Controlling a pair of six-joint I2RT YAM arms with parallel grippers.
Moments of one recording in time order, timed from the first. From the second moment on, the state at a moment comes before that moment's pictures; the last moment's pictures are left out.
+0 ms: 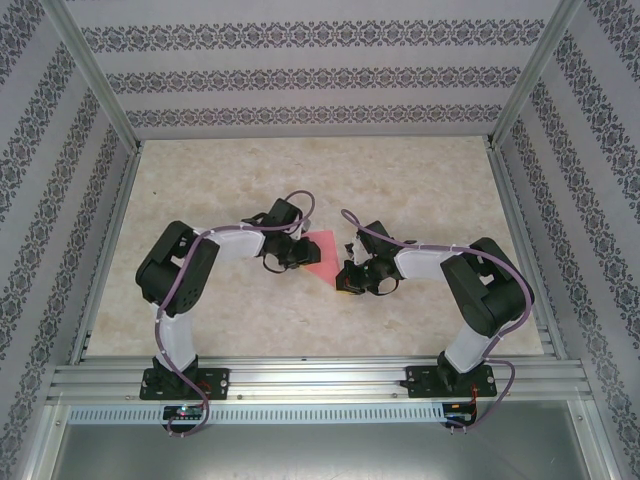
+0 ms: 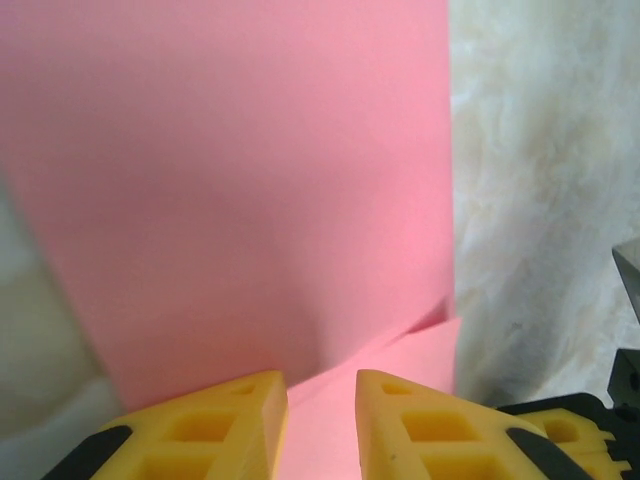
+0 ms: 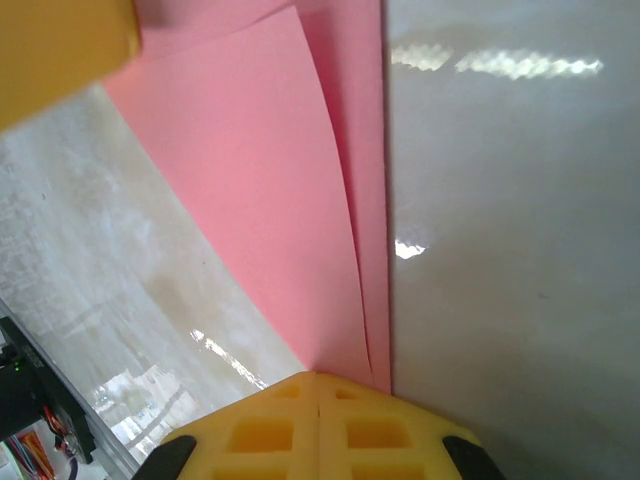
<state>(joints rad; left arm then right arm) -0.54 1.93 1.10 -0.24 0.49 -0.68 0.53 1.71 0.75 -0.23 -0.59 0.60</state>
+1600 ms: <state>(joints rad) -0.65 1.89 1.05 -0.22 0.43 -0.64 0.61 1.61 0.76 -0.23 -0.48 0.75</state>
